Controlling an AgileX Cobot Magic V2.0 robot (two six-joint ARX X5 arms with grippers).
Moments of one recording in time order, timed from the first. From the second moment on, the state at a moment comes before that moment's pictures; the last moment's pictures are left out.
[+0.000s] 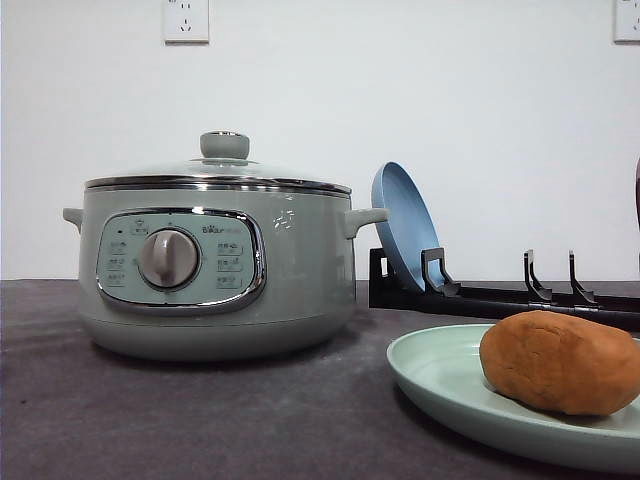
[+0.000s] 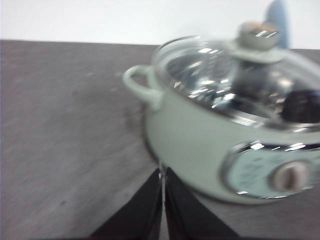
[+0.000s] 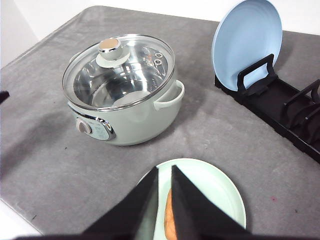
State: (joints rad) left_arx -0.10 0.18 0.23 -0.27 0.13 -0.07; right_arx 0.54 0.59 1.12 -0.98 -0.08 0.18
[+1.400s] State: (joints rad) left_arx 0.02 0.00 0.03 -0.18 -0.01 -0.05; right_arx 0.54 0.59 1.12 -0.98 -0.08 0.18
